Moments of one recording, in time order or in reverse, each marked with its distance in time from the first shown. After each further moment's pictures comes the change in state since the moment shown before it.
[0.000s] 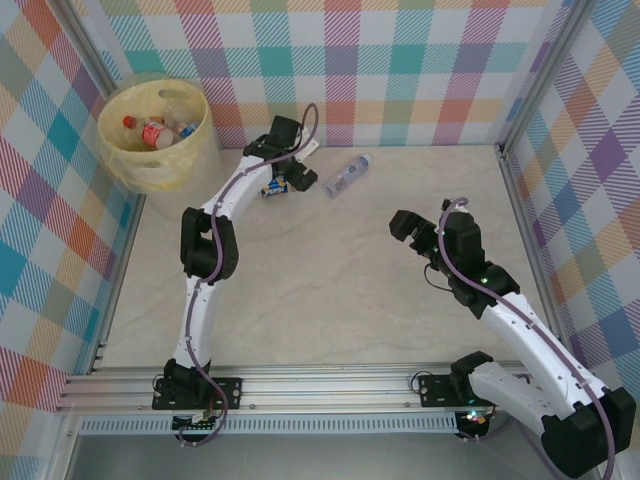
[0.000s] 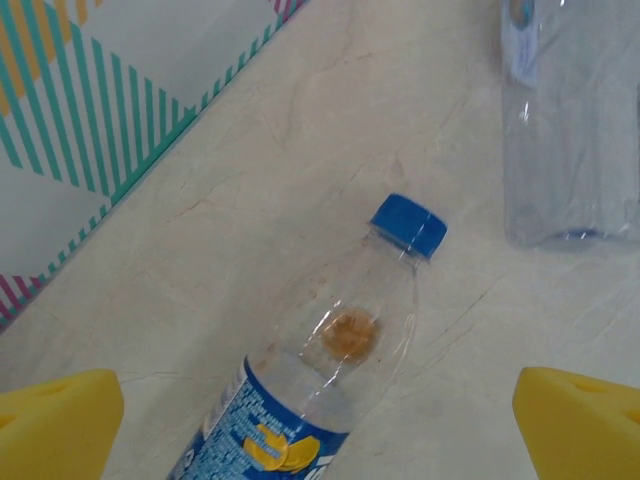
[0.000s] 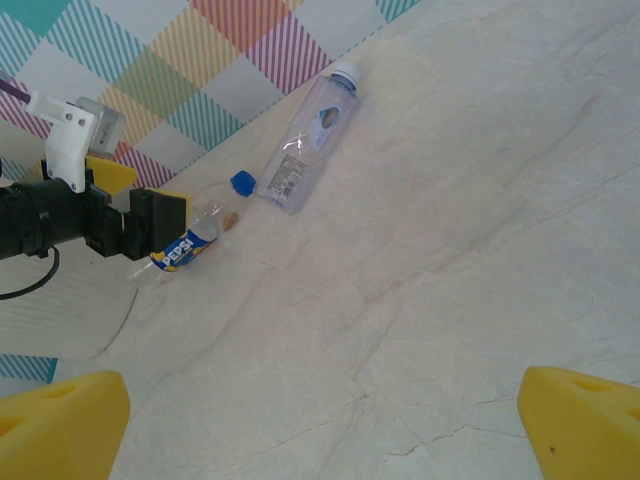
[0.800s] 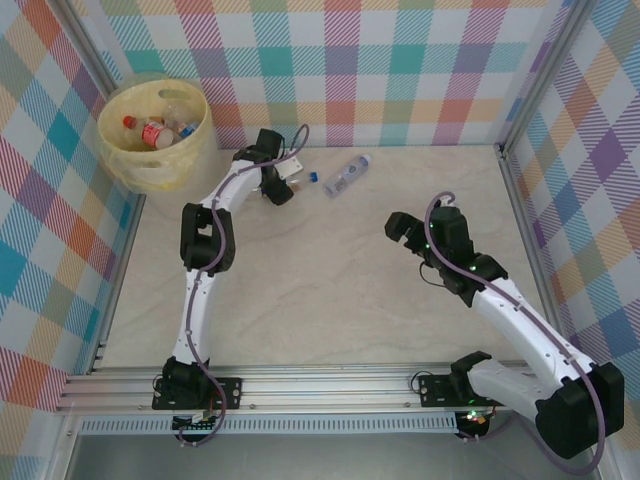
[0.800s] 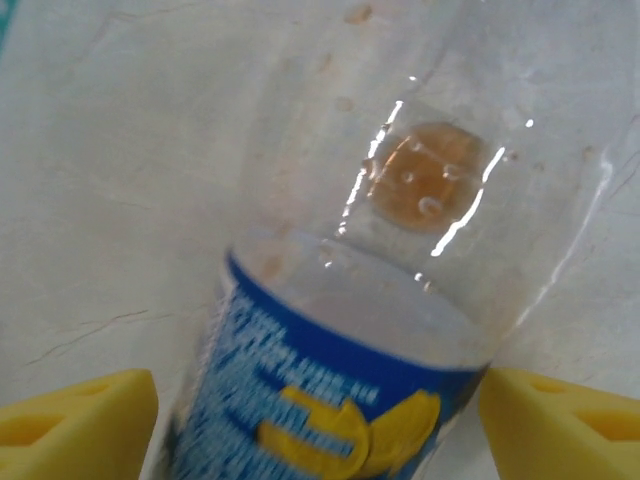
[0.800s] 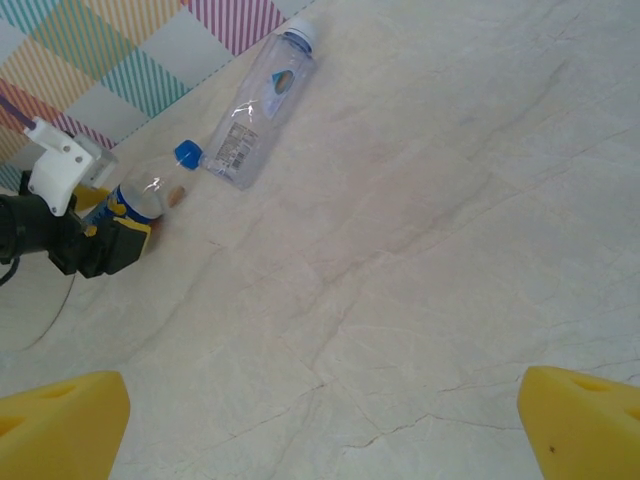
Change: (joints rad) left arm 0.098 0.142 0.021 -0.068 0.016 0.225; right arm 0.000 0.118 0.028 -0.024 0.018 -0.025
